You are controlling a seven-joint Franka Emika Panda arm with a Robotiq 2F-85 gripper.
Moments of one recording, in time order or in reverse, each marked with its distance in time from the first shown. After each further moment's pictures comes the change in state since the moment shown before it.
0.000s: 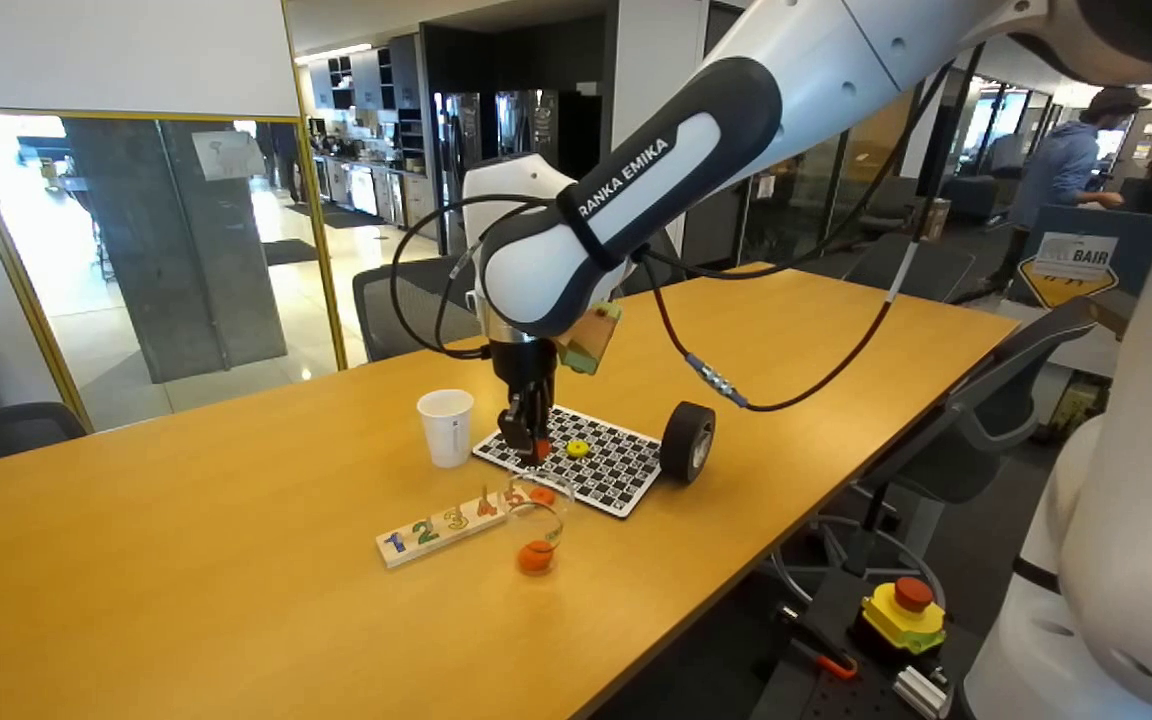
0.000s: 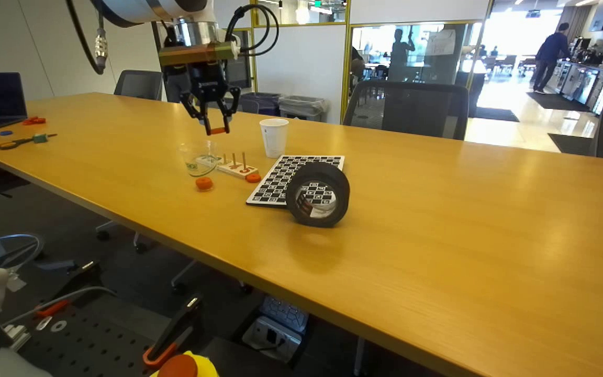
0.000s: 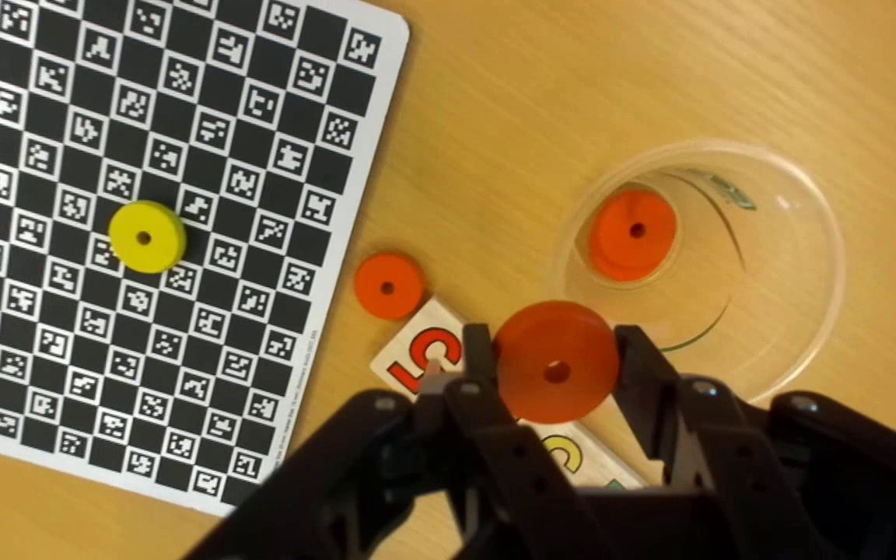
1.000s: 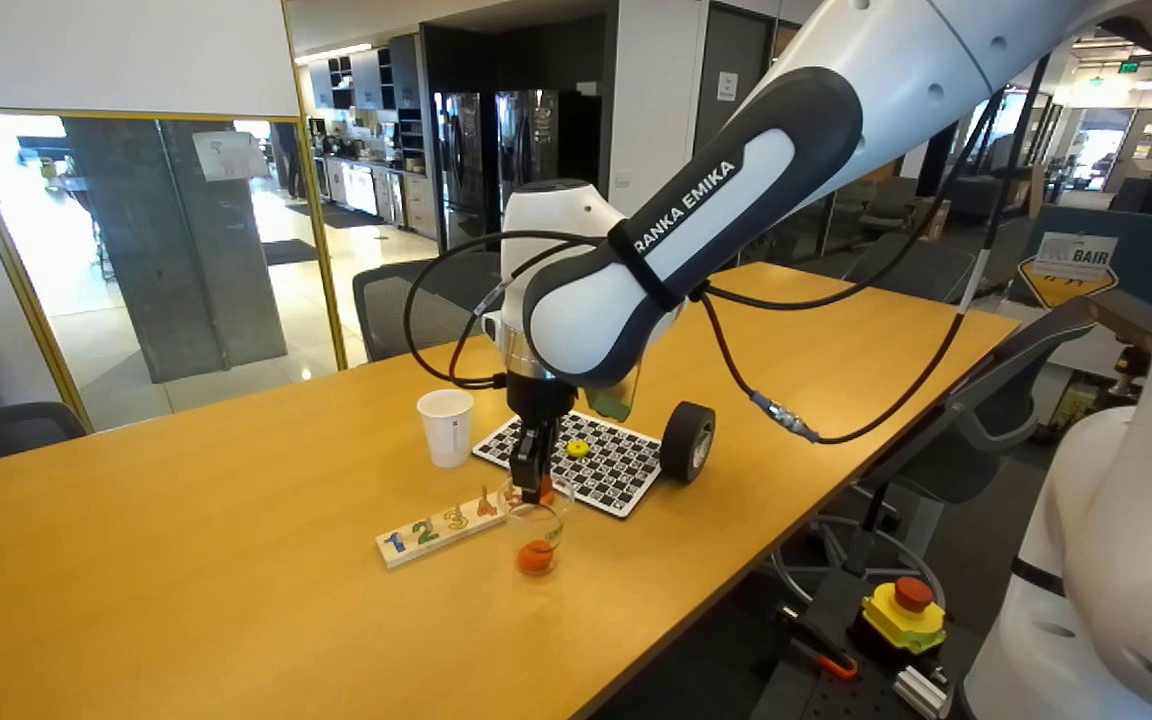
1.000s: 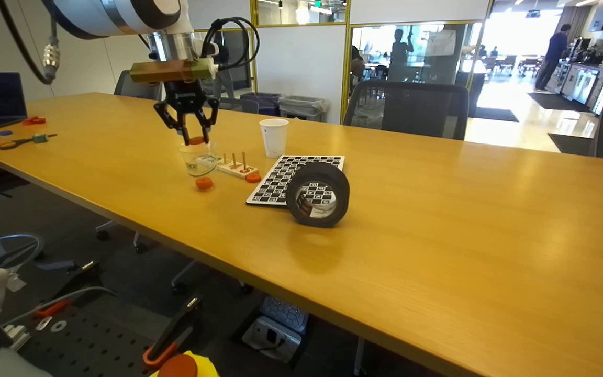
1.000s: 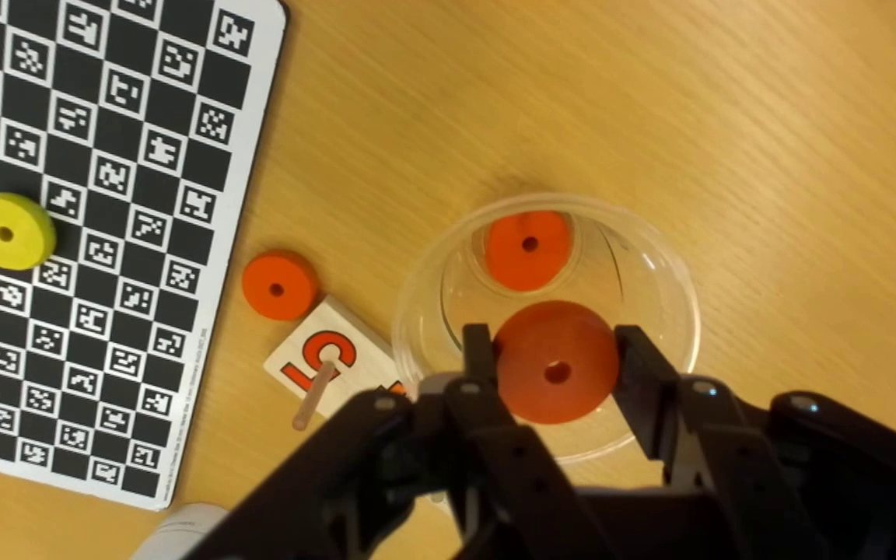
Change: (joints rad) arm 0.035 -0.117 0.011 -0.224 0.092 0.219 -0.044
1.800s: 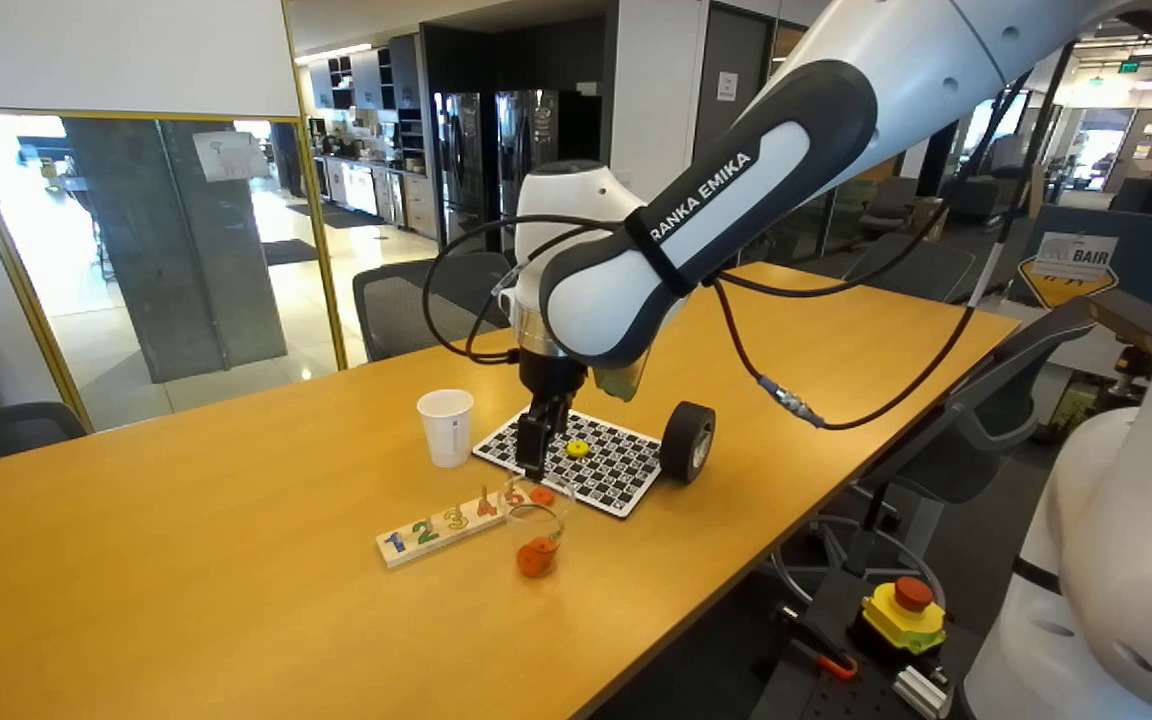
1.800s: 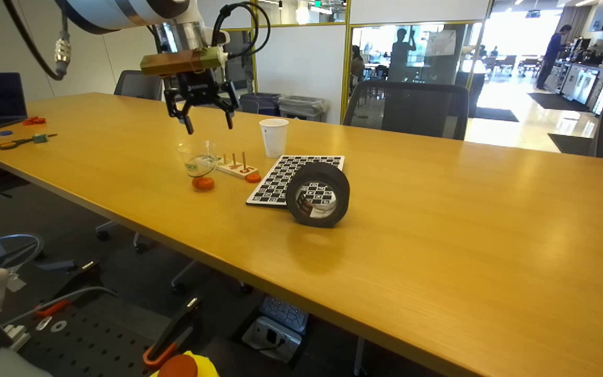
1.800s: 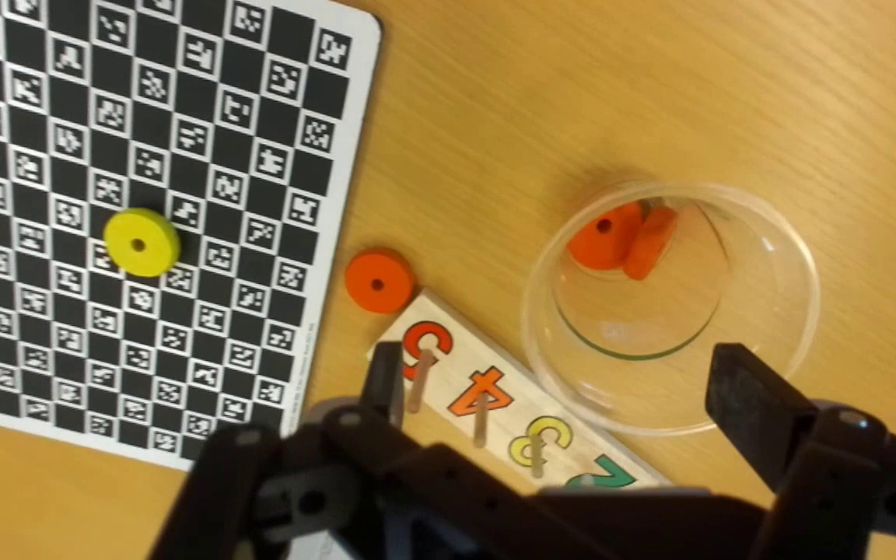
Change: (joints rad) arm -0.030 -0.028 -0.027 0.009 -0.079 0.003 0.072
